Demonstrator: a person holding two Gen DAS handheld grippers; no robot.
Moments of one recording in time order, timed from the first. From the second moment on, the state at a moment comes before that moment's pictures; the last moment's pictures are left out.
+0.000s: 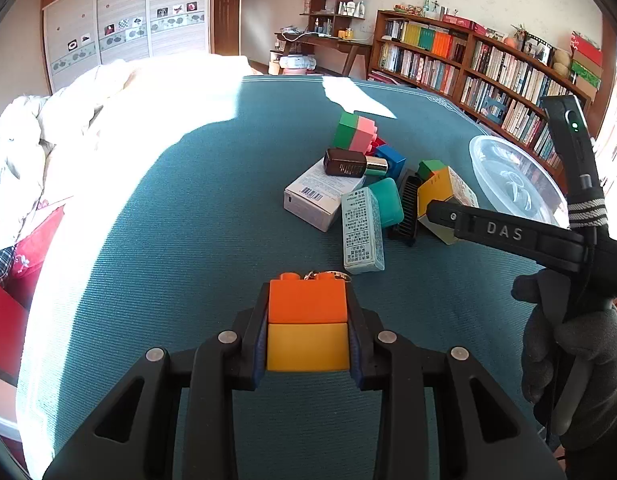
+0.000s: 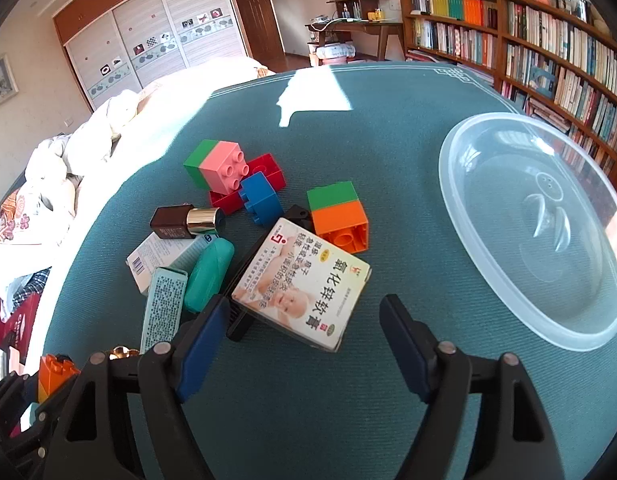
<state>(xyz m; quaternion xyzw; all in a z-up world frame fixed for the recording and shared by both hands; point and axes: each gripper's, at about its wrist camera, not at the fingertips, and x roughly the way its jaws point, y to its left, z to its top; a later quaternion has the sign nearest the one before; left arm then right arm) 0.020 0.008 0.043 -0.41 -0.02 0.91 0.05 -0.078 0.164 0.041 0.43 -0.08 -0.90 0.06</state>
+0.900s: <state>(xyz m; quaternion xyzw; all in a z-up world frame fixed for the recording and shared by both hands) 0.010 0.089 0.089 -0.38 0.03 0.92 0.10 -0.070 0.300 0.051 0.39 -0.03 -0.91 -0.10</state>
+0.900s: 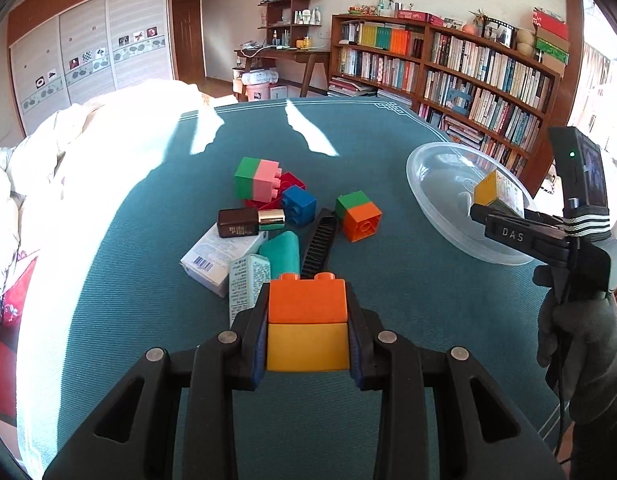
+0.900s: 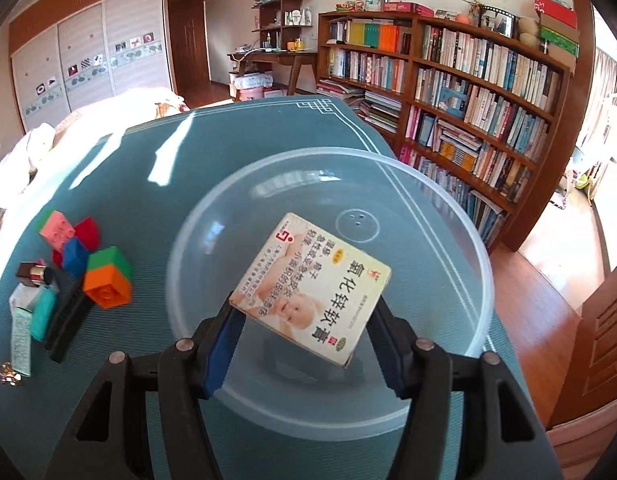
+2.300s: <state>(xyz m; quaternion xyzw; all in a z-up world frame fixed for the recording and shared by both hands) -0.038 0.291 0.080 -0.42 0.07 0.85 0.31 0.055 0.375 0.060 0.39 -0.10 -0.91 -0.11</state>
